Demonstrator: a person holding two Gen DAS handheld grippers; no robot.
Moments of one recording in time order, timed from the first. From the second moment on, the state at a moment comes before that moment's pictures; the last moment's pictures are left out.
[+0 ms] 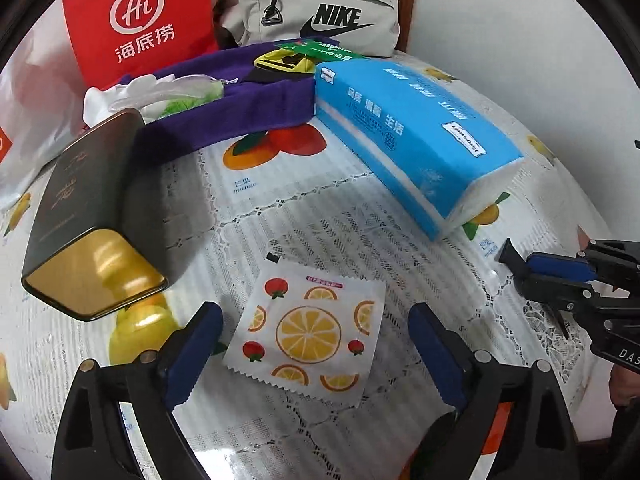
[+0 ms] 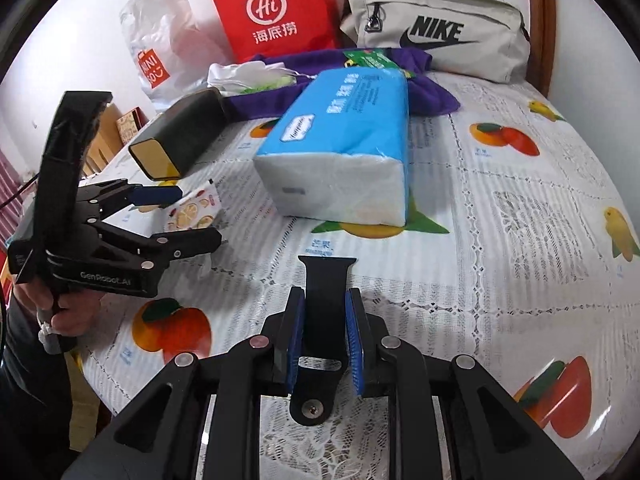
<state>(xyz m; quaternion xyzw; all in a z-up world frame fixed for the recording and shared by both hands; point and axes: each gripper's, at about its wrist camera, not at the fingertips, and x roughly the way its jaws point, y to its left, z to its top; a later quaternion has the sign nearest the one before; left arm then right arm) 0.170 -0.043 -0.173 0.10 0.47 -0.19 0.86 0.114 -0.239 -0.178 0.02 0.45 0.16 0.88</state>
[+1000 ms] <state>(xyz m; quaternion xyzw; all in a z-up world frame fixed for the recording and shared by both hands) 0.121 0.022 -0.154 -0.02 0.47 -0.14 0.87 0.109 -0.228 -0.162 0.01 0.44 0.16 0.88</state>
